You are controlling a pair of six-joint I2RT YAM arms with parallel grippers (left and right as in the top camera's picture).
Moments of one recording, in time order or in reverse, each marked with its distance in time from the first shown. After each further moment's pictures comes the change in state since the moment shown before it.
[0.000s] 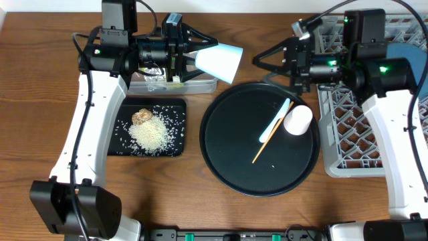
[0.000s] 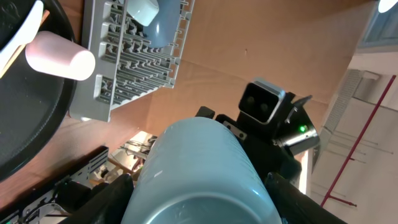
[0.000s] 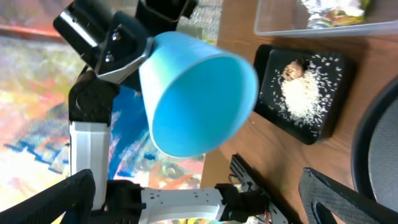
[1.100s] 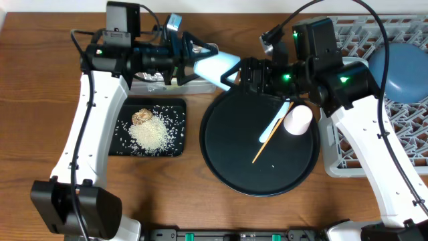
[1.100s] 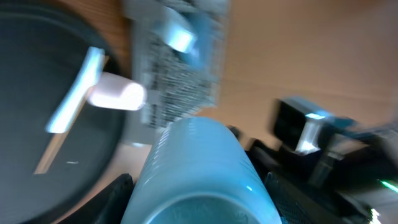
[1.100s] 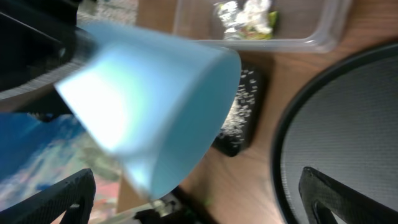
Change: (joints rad) left arm -0.023 0.000 0.000 -0.174 -0.217 0.335; right arm 0.231 0.000 0.000 -0.037 0.523 -0.072
